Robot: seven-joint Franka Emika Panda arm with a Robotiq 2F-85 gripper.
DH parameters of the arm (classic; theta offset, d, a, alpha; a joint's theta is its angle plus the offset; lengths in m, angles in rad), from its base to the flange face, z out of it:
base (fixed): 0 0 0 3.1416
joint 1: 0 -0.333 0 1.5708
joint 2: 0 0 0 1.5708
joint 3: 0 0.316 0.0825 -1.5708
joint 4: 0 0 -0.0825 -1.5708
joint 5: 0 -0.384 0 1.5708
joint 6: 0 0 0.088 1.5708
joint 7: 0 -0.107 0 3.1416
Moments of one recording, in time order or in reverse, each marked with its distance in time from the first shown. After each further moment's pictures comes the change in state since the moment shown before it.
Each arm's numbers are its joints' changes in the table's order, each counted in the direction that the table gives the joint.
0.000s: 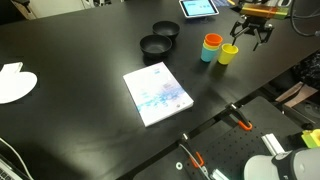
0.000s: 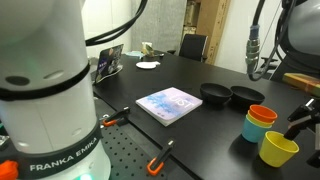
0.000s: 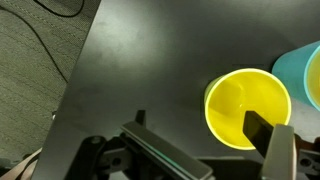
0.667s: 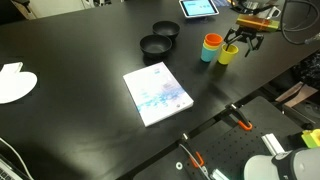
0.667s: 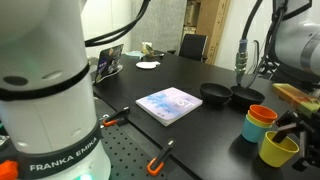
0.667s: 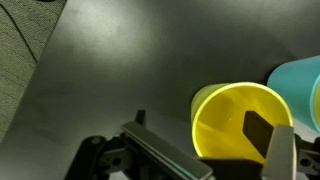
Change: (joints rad) arm 0.017 0.048 0.043 0.037 -0.083 -0.125 0.118
